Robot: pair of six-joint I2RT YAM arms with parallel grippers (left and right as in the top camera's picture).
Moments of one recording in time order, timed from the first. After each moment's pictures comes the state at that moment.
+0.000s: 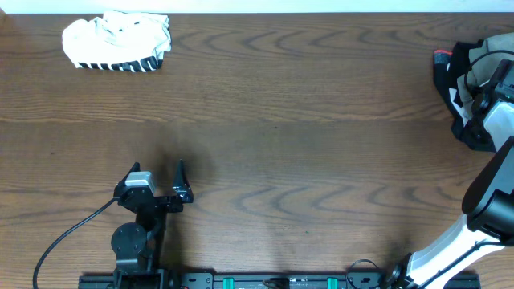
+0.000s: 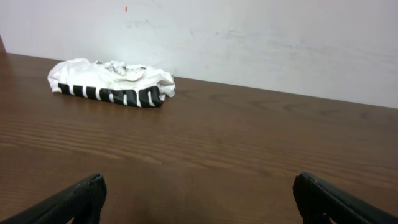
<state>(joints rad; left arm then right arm) 0.02 0.01 0.03 -0.12 0.06 -0.17 -0.47 2.00 1.34 -0.33 0.64 -0.96</state>
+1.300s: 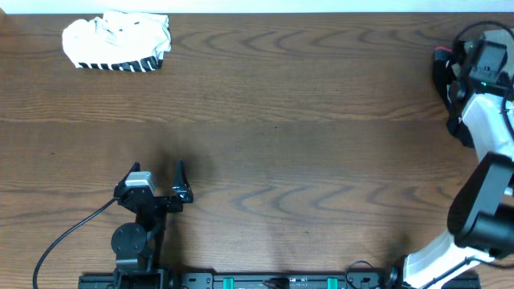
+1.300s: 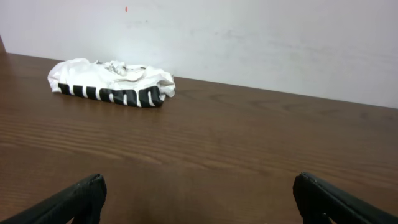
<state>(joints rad) 0.02 0.01 0.03 -0.12 0.06 -0.17 -0.28 1.84 1.34 -0.33 0.74 -0.64</state>
